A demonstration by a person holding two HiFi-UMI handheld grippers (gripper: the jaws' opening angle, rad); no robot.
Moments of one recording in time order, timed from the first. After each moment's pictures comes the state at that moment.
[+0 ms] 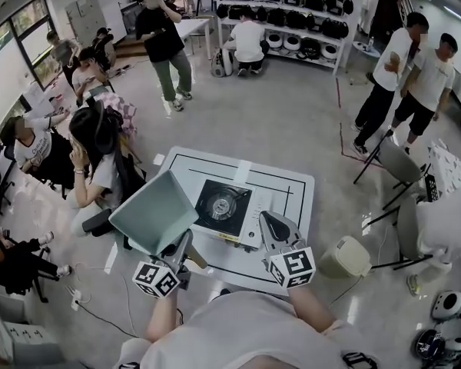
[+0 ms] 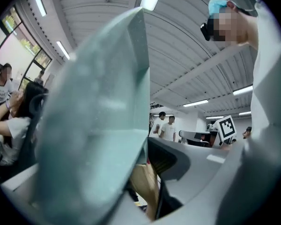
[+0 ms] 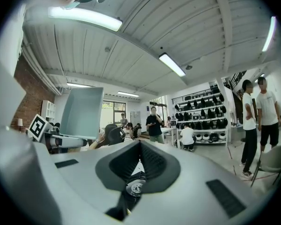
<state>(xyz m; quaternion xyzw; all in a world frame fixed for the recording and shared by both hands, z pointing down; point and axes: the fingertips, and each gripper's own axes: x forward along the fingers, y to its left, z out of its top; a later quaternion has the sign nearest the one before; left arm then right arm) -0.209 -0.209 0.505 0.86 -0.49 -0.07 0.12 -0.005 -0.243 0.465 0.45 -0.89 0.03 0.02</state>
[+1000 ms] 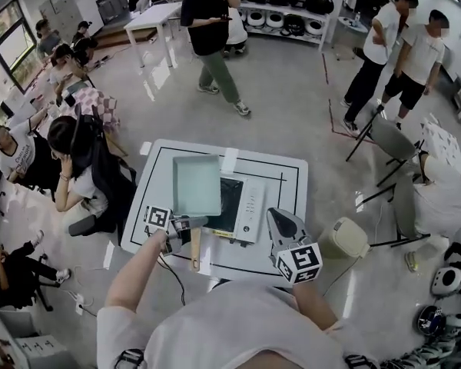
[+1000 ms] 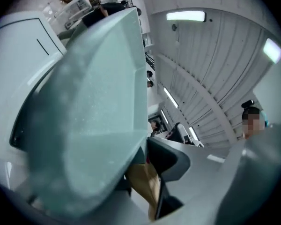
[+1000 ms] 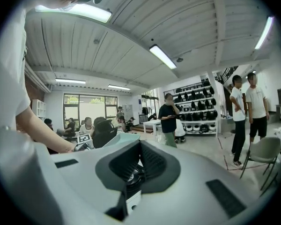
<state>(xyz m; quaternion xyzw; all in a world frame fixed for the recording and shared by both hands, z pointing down) -0.141 -0.288 0.665 0.80 -0.07 0.02 0.60 0.034 -0.264 0.508 0.50 -0.86 0.07 0.05</state>
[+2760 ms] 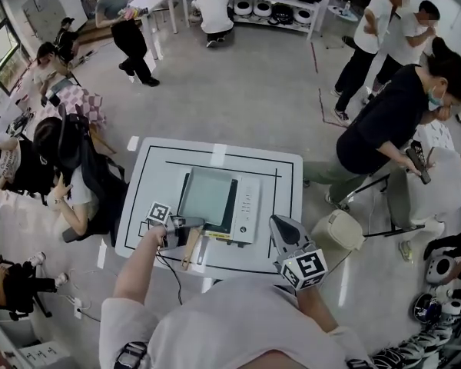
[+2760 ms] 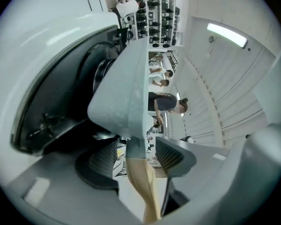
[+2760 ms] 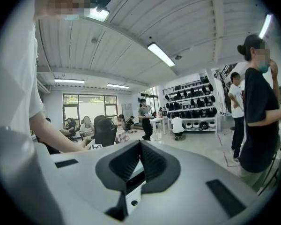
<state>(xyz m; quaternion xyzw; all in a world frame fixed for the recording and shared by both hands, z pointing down) -0.146 -0.302 0.748 0.68 -0.03 0.04 0.73 0.042 -0.261 0.527 0.50 -0.86 0.08 0.06</state>
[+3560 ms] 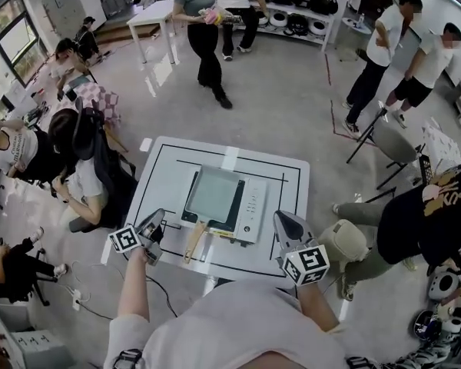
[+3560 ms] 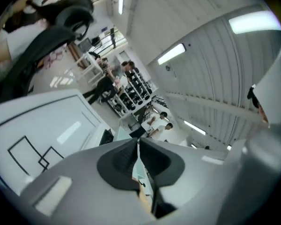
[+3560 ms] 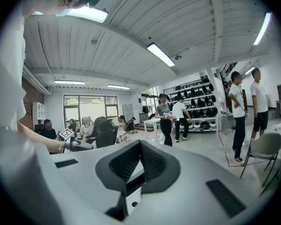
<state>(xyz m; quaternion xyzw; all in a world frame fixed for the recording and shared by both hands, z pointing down) -0.297 -0.315 0.644 0.80 -0.37 -0.14 0.46 0.047 -0.266 0.519 0.49 -0.86 0.09 0.05</state>
